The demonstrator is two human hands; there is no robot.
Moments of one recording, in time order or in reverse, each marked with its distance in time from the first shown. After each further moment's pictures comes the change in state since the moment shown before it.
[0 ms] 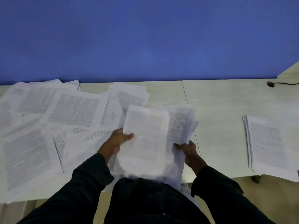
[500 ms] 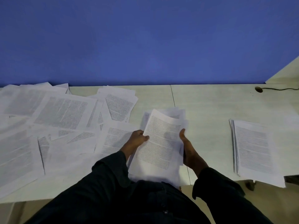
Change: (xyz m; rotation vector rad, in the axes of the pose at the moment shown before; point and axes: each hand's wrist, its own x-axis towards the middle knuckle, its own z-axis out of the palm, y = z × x) left_hand 0.021 0.004 0.146 0.253 -0.001 0.012; right_hand 0.018 -0.034 -0.058 0.184 -0.335 0.032
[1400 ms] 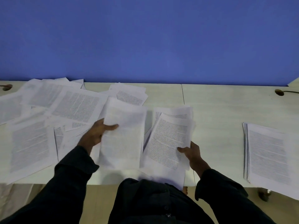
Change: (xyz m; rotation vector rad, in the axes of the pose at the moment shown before) left_hand -0.056 -0.013 -0.159 -0.372 0.110 0.146; right_hand 0.005 0.020 -0.014 -0.367 0.246 -0.114
